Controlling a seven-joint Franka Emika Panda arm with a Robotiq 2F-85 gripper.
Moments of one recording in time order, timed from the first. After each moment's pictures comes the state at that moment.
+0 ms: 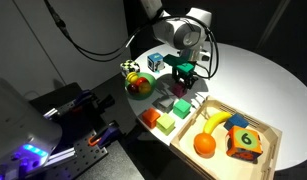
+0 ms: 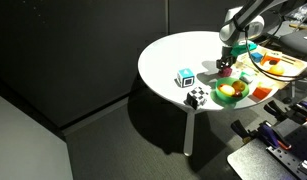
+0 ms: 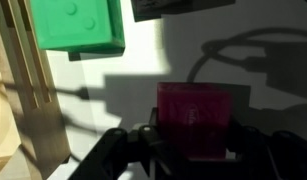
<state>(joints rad) -0.13 0.73 -0.05 -1.87 -0.02 2.45 -0.09</state>
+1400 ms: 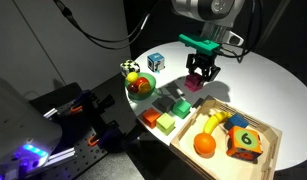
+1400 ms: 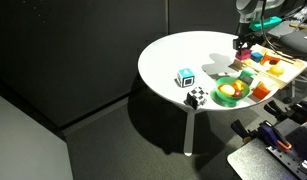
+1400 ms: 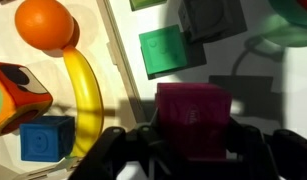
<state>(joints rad) -0.19 0.57 -0.12 -1.82 -0.01 2.15 -0.08</state>
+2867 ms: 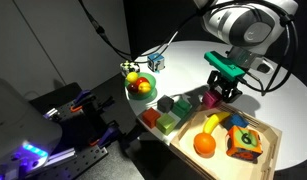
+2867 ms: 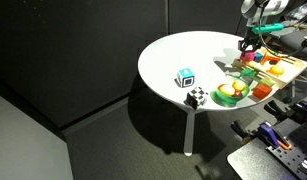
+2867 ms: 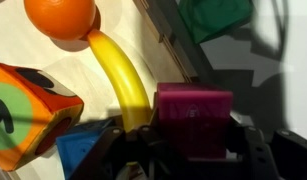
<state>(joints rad) -0.32 0.82 -0.14 -1.51 0.10 2.06 -0.06</state>
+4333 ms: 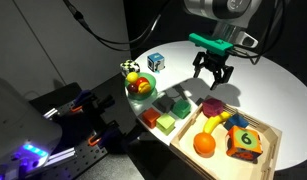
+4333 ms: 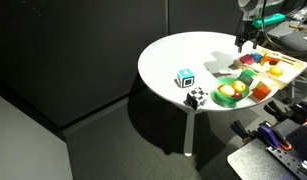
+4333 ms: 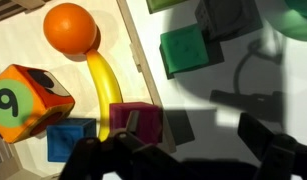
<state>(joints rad) -0.21 0.62 -0.14 -1.72 -0.02 2.06 -0.08</state>
